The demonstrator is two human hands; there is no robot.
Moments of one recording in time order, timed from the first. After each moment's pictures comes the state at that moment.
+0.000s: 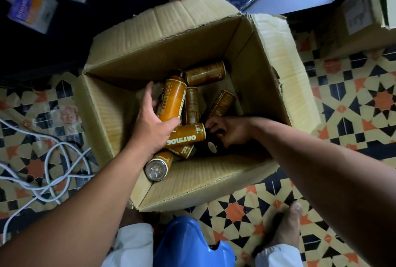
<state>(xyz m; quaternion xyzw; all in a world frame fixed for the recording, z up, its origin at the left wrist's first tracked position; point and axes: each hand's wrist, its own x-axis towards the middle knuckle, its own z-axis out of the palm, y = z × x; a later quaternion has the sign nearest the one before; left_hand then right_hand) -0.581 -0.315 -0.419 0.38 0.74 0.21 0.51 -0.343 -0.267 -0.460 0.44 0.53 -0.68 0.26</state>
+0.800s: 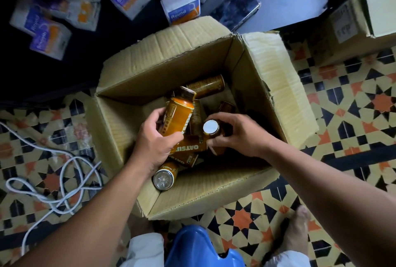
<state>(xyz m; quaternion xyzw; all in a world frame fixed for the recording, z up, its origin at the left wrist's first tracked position) -0.580 -0.314 -0.380 0.40 0.71 0.23 0.53 -0.332 -0.284 -0.397 0.49 0.60 -0.62 -0.08</state>
